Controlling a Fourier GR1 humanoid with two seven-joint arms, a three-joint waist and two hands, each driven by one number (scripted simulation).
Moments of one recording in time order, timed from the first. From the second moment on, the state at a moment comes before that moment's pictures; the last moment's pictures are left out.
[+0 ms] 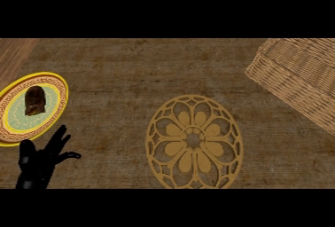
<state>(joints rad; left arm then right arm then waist) 0.16 0.20 0.11 -1.53 0.00 -0.05 0.28 -0.98 -0.59 -0.44 -0.59 0.92 -0.62 0.74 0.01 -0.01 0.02</state>
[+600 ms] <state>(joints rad) 0.18 0.19 0.12 -1.53 -0.01 -0.06 0.28 -0.89 -0.63 -0.41 -0.69 0.92 -0.58 0.71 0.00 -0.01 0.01</state>
